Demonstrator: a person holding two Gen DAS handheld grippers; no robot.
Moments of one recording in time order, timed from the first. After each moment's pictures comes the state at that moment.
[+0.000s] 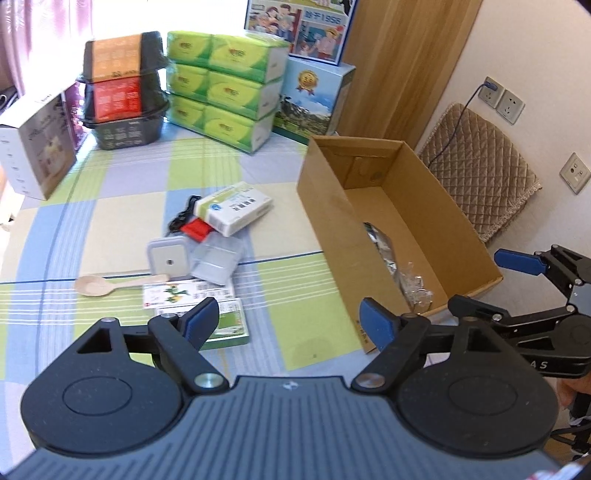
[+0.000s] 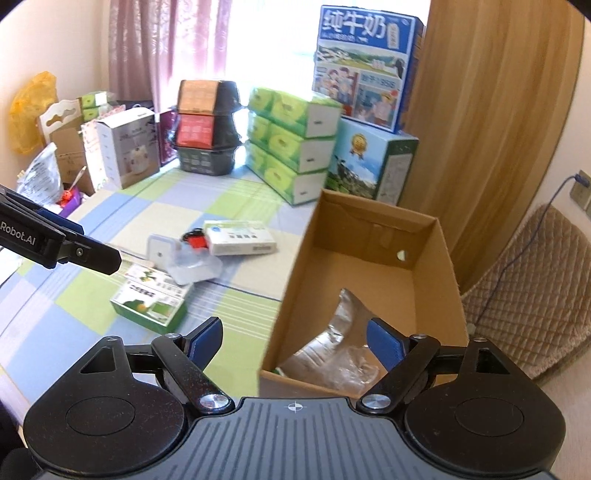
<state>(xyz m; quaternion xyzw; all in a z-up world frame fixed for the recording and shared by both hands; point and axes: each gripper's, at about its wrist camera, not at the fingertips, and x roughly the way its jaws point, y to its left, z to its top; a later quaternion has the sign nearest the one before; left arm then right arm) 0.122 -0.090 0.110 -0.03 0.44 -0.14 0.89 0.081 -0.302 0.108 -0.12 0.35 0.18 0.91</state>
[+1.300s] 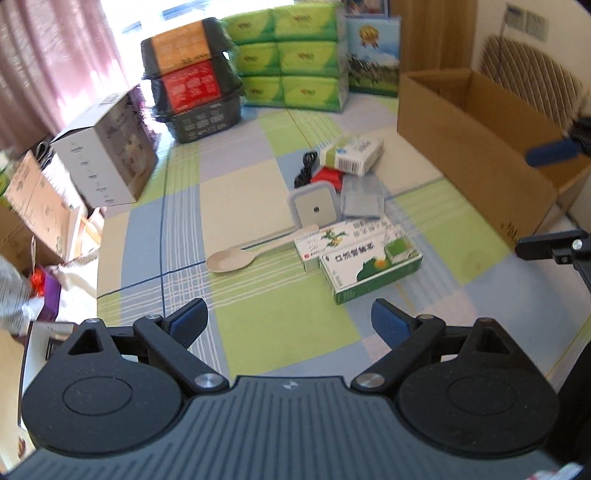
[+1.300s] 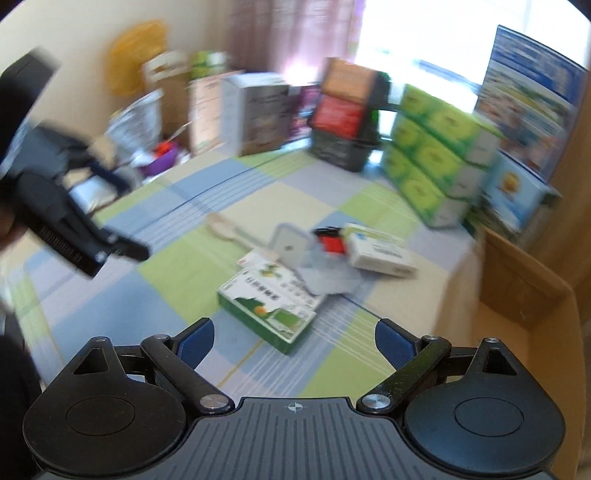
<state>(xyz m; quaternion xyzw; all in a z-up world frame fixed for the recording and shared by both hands) 0.104 0.031 0.044 0.14 0.43 -0.10 0.89 0.082 -0.173 0.049 -0.22 0.34 0.34 0.85</state>
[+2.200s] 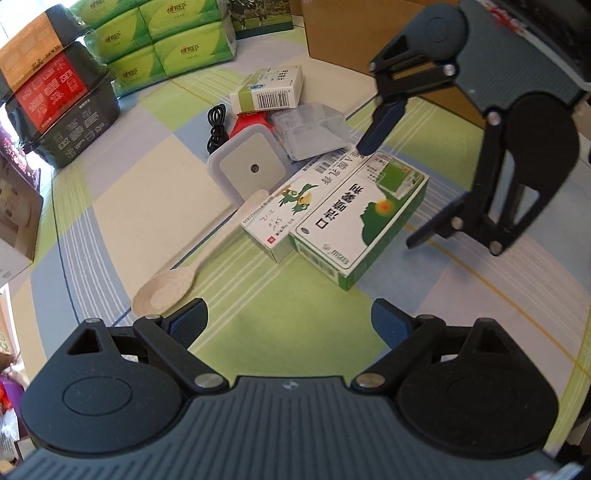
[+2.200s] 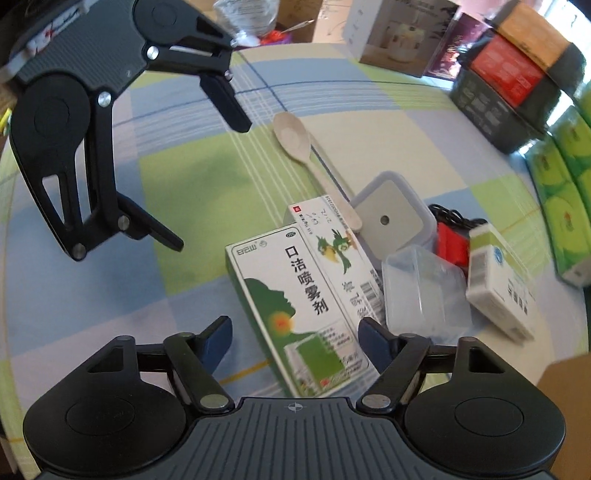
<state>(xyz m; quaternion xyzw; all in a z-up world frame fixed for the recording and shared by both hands) 0.181 0.034 -0.055 0.25 0.45 -0.28 0.81 0.186 -0.084 -0.071 -0.38 0.40 0.46 0.70</state>
